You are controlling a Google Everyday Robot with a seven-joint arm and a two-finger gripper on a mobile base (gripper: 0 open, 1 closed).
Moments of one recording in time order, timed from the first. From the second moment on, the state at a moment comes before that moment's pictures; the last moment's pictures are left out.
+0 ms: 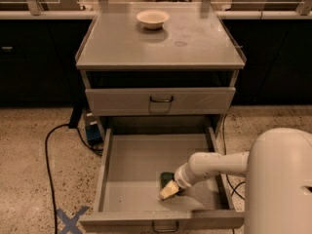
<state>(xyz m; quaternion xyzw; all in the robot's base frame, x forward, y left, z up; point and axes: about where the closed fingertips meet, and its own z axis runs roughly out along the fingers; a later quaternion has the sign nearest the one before) 0.552 -0.080 0.341 -0.39 0.89 0.17 0.17</state>
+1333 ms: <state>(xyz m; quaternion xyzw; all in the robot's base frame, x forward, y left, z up) 0.554 -0.078 0.373 -0.39 0.88 0.19 0.17</state>
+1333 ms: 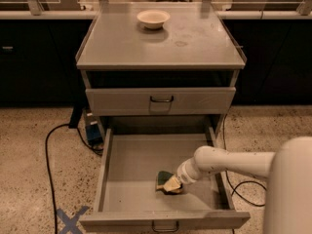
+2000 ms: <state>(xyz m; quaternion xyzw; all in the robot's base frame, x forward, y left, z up) 0.614 -0.081 0.620 -0.39 0.81 0.31 0.32</state>
